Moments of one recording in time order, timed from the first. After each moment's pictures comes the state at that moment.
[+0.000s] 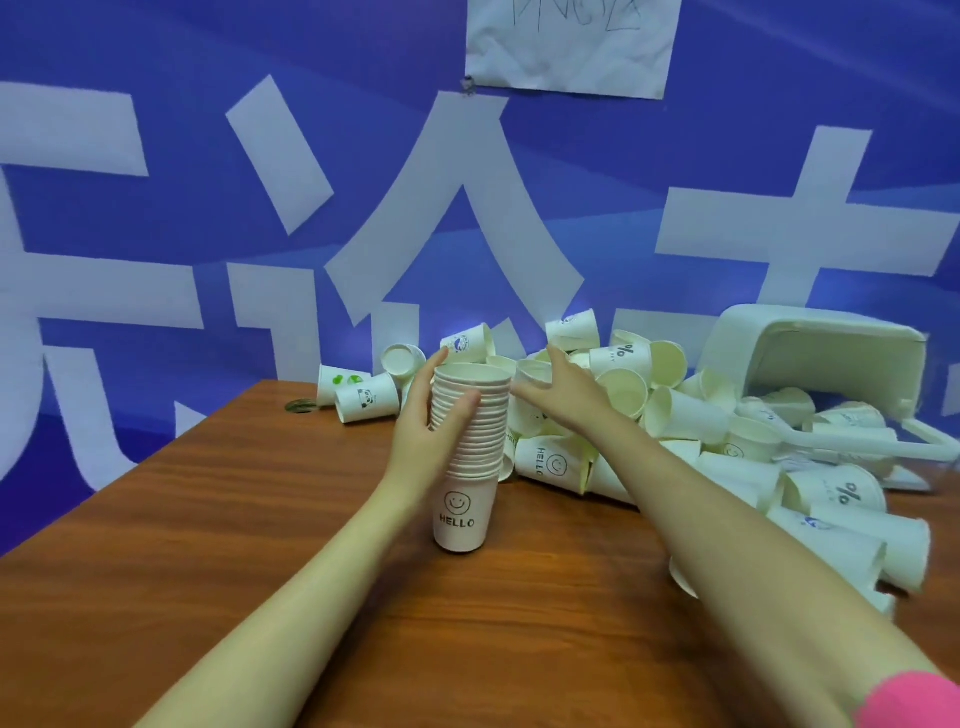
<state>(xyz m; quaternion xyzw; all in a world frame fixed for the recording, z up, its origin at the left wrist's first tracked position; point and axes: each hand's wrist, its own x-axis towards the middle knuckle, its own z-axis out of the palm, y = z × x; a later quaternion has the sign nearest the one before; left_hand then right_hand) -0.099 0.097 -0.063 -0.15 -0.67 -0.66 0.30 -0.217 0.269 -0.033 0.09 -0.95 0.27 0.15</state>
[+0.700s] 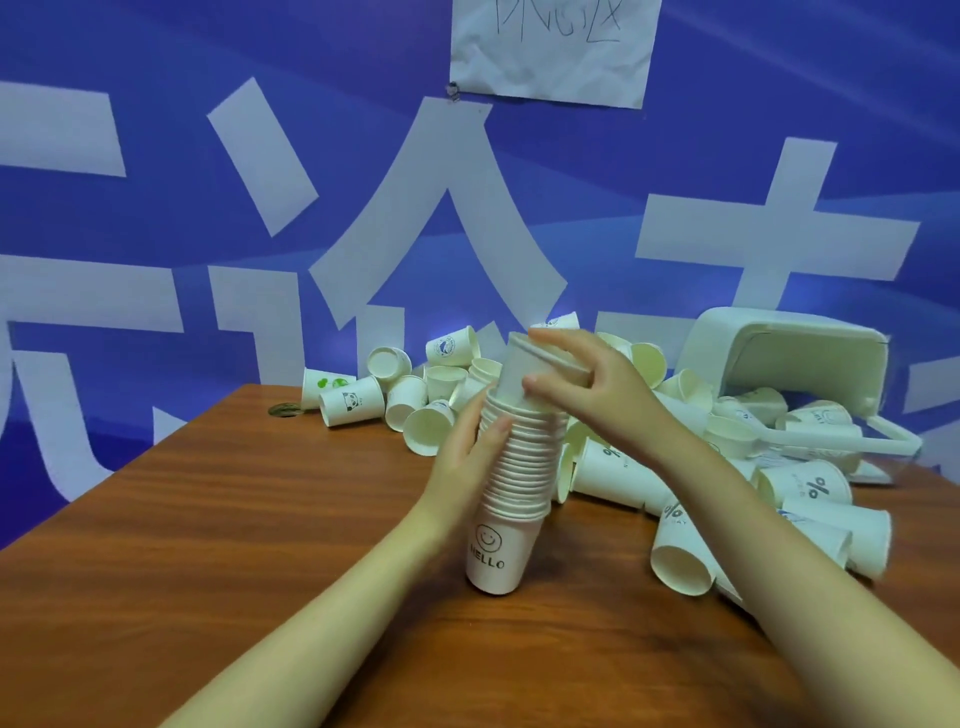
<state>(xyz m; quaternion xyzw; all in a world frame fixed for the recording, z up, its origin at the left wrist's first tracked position) -0.082 0.136 -0.070 -0.24 -0.64 -0.71 0.17 -0.087 0.290 0.016 0.27 -0.83 0.45 0.18</state>
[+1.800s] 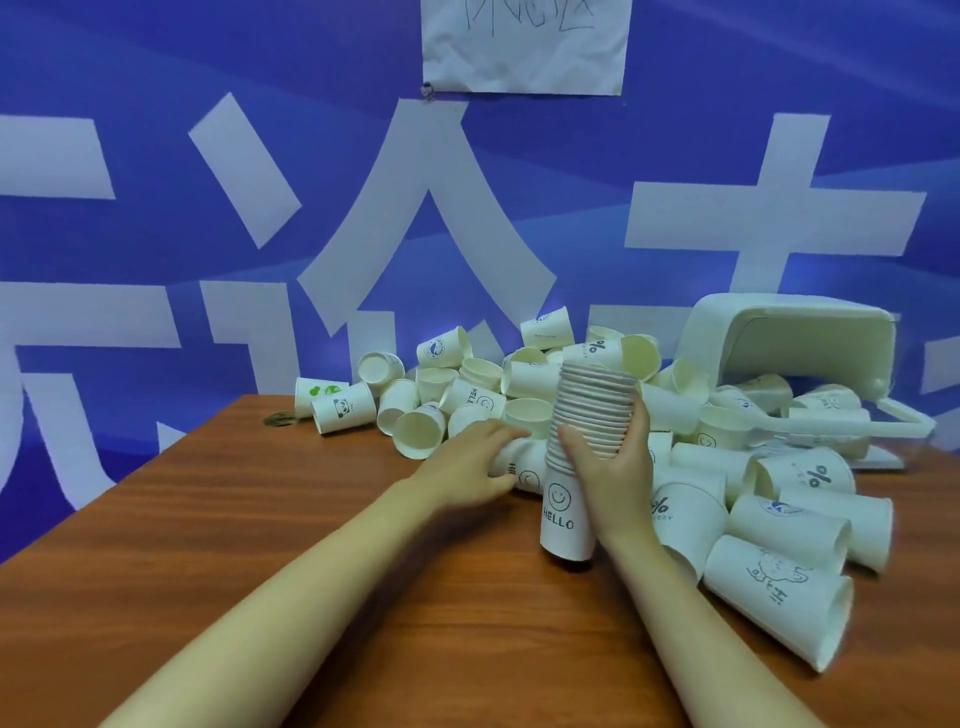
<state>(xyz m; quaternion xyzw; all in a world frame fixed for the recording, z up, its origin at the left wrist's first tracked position) -0.170 0.133 -0.098 -0.27 -0.93 -0.19 0.14 -0.105 0.310 -0.082 0.03 -0.73 0.60 0.33</state>
